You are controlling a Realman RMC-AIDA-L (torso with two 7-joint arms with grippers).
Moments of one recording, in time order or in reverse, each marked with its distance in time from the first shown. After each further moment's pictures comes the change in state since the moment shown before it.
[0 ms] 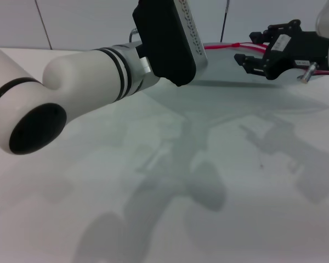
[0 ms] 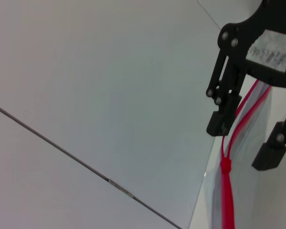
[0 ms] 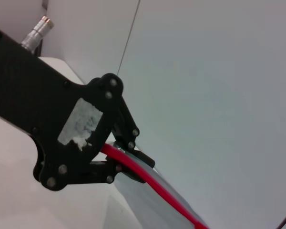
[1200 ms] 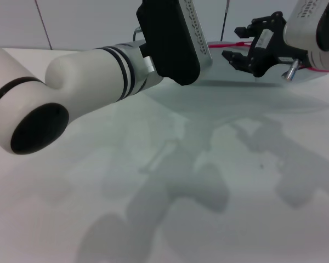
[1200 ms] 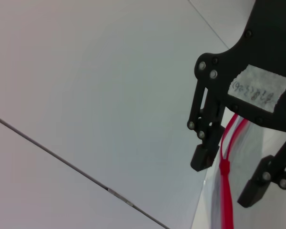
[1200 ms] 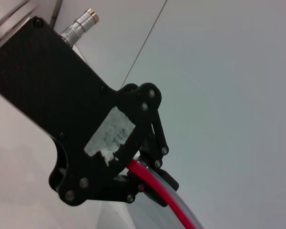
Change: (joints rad) left arm -0.003 -0.002 0.005 -0.010 0.000 -0.001 0.000; right arm 0.016 0.005 -0.109 -0.071 -0.119 0.056 0.030
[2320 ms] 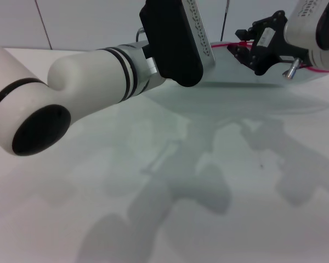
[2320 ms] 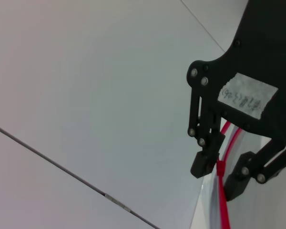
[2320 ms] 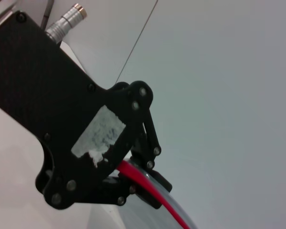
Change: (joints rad) left arm -0.001 0.000 0.009 -0.004 0.000 0.001 0.000; right arm 0.000 0.000 -0.001 0.014 -0.001 0.026 0.002
